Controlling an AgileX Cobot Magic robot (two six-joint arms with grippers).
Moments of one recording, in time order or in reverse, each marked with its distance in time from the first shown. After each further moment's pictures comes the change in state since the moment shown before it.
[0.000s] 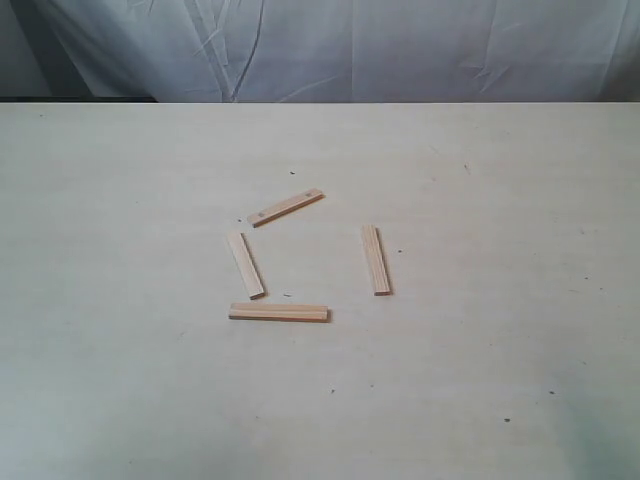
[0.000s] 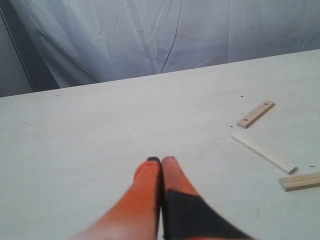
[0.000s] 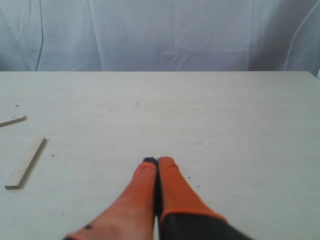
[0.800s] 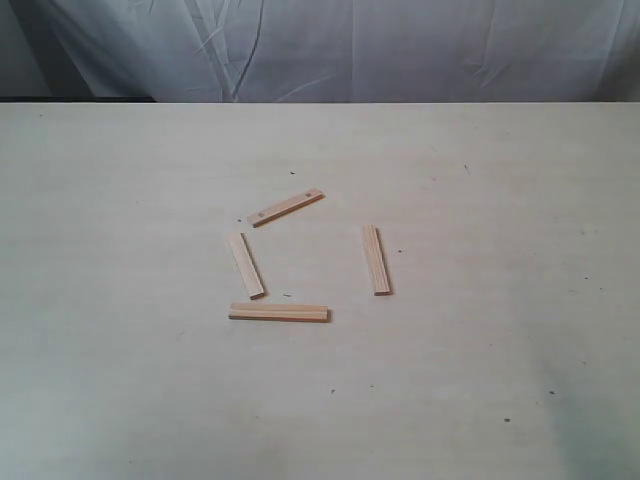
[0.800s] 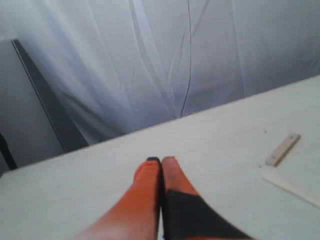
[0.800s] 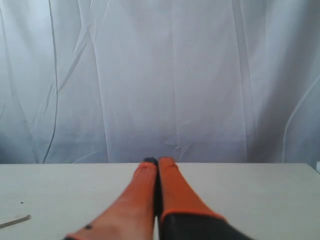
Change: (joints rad) left arm 0.000 0.000 0.000 0.170 -0.170 0.000; right arm 0.000 0.000 0.002 0.011 -0.333 0.000
